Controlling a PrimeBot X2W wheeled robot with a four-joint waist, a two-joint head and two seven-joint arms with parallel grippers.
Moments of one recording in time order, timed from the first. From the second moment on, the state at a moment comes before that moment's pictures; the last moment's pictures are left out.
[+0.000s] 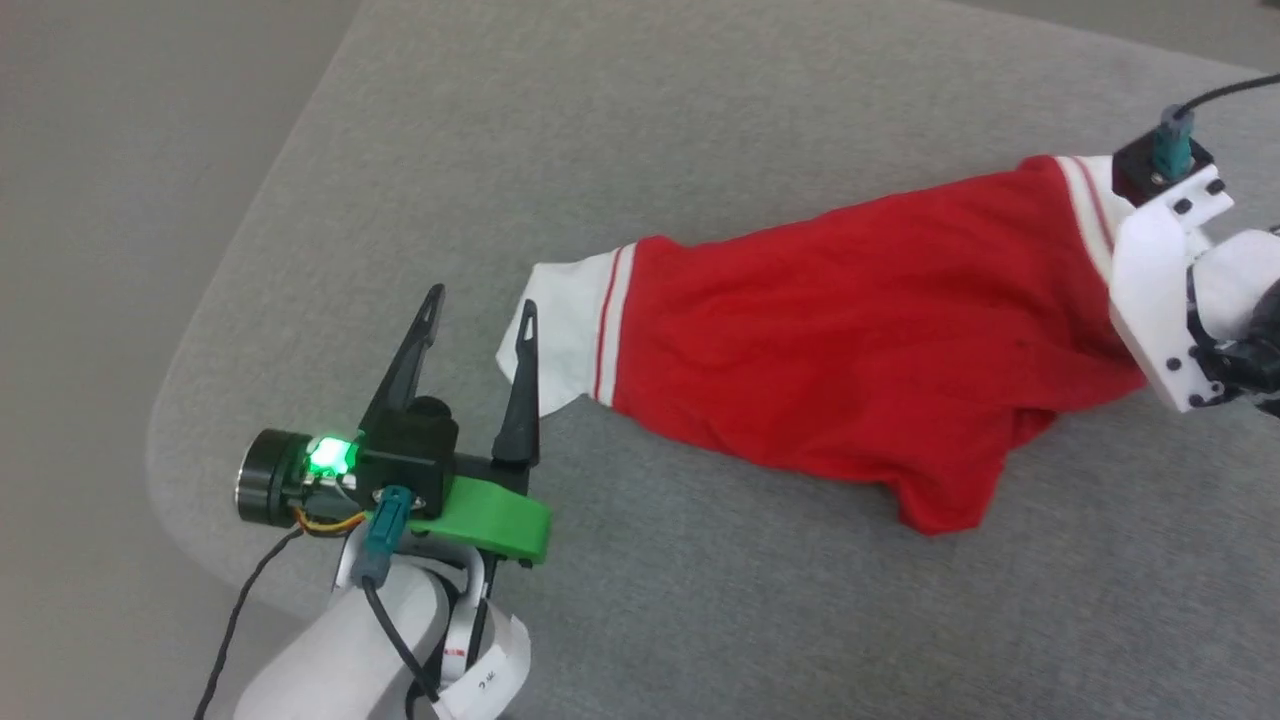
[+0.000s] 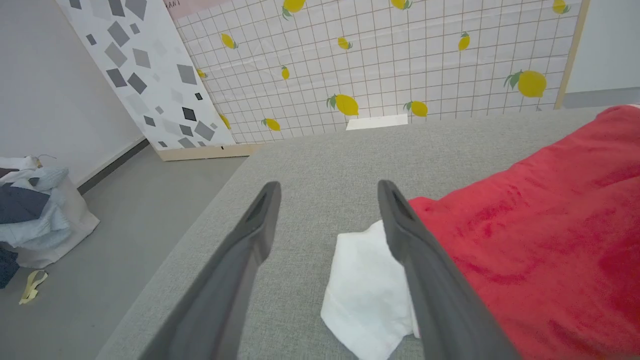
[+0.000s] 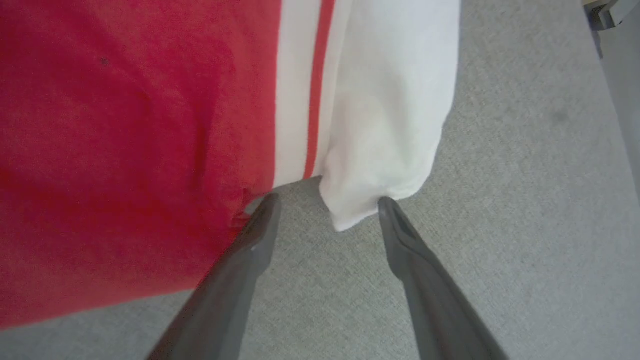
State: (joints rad) left arm -0.40 0.43 -0.72 -0.01 -0.45 0.47 -0.26; right arm -0.75 -0.60 0.44 0.27 0.38 0.13 1.19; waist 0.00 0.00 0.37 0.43
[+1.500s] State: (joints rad) left arm -0.28 0.49 -0.62 0.05 -0.42 0.34 -0.16; right arm -0.19 -0.74 0.27 0.24 0.35 0.13 0.90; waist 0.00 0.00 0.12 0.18
